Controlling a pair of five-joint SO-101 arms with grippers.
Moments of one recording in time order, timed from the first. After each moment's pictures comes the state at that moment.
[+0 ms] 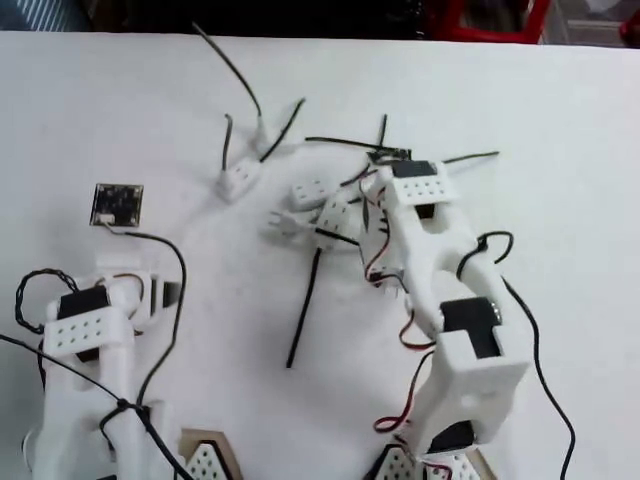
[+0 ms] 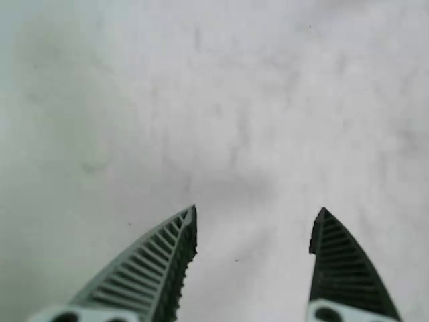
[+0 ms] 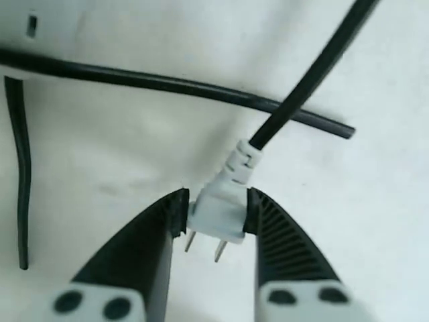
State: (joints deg) left arm -22.6 -39.1 67.3 46.8 -16.7; right arm -10.9 15.7 9.7 81.8 2.2
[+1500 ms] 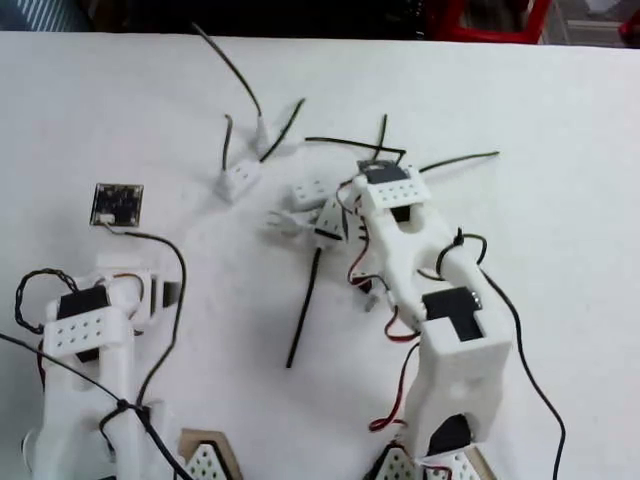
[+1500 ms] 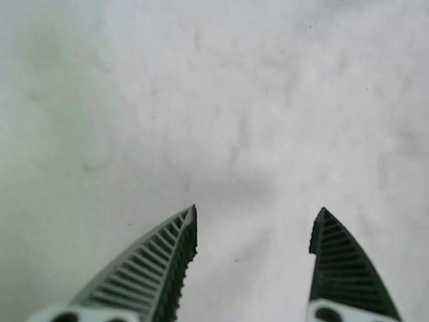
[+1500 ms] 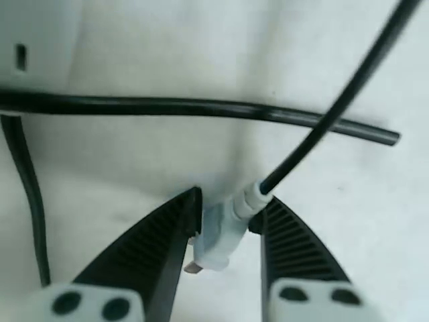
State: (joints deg) left arm -22.6 -39.1 67.3 46.8 -16.7; right arm -16.3 22.7 8.8 79.4 -8.7
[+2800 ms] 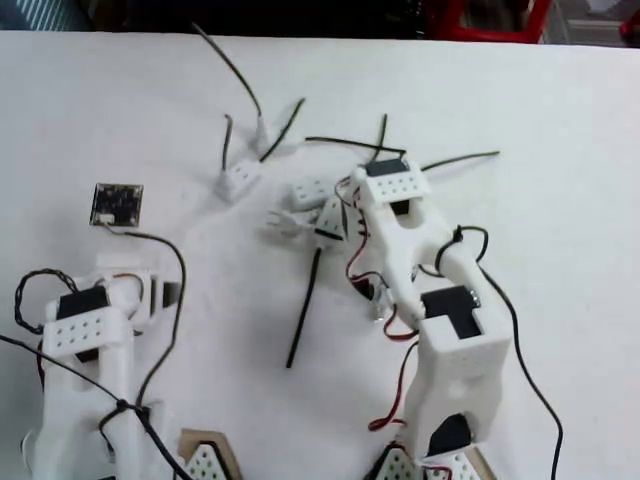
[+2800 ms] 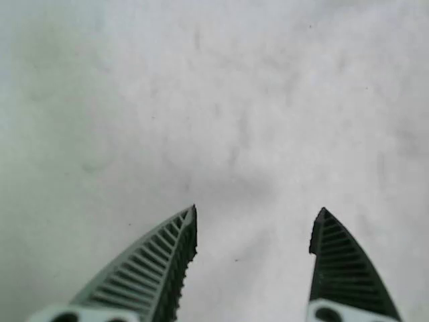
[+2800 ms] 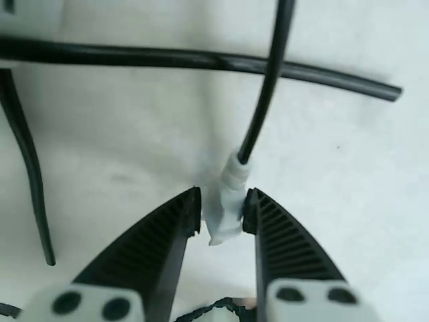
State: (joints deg) left arm -22.6 -39.1 67.3 46.8 -16.7; right arm -16.5 22.9 4.4 88.5 -8.7
